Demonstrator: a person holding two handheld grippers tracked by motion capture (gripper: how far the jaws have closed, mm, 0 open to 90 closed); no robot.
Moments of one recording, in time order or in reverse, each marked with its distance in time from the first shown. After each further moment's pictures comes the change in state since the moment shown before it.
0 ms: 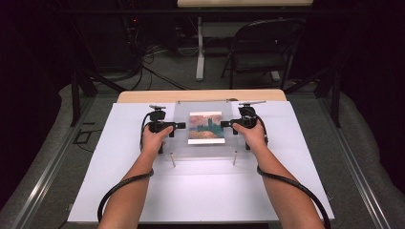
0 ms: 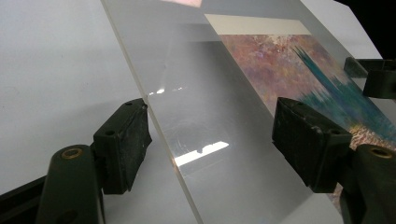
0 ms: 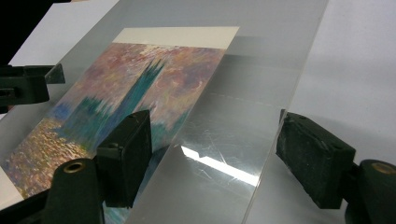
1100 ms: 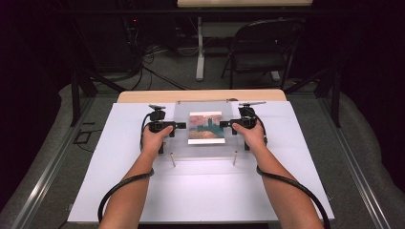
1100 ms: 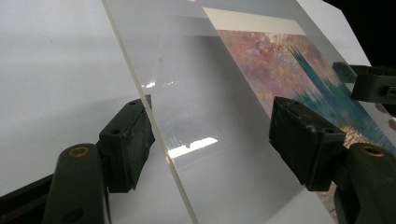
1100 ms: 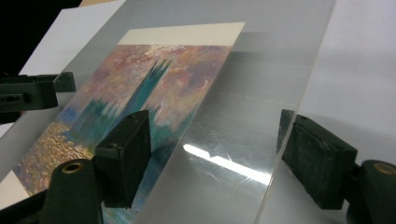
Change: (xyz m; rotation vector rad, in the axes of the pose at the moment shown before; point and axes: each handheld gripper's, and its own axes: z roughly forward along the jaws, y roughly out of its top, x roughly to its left) left arm 0.003 0.000 0.000 0.017 -0.040 -0.057; right arm -0.001 -0.001 0.003 0.008 0.027 0.035
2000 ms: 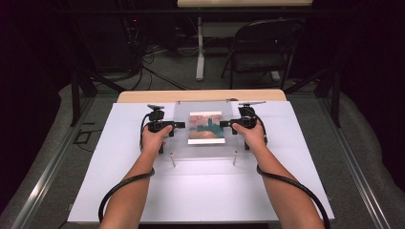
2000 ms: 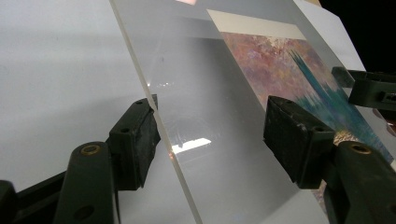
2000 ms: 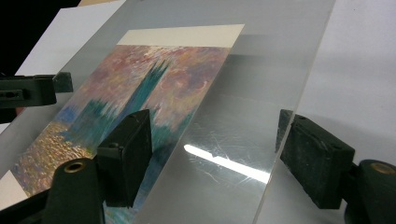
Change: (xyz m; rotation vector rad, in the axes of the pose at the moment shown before) left arm 0.001 0.000 -0.003 -0.007 -0.004 -0.034; right arm 0.002 0.001 -0.001 -0.010 -0.007 -0.010
